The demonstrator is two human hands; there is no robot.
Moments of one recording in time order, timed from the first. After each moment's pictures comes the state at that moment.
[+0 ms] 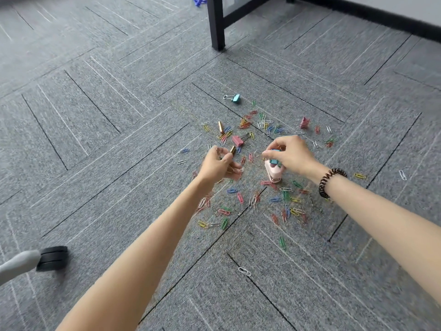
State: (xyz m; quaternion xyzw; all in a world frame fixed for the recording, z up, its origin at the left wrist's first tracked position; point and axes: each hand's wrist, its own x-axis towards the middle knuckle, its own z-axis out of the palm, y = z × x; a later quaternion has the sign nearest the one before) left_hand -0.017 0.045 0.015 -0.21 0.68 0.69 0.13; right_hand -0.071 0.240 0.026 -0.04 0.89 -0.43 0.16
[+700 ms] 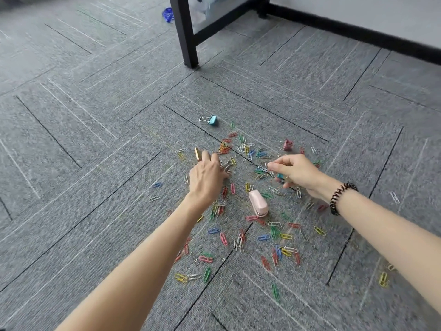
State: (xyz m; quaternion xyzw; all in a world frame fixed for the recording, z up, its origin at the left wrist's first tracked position) left_hand -0.104 0.061 -0.033 -0.02 0.99 0.14 0.00; right_hand -0.130 0.289 -0.004 0.06 0.79 -0.56 0.25
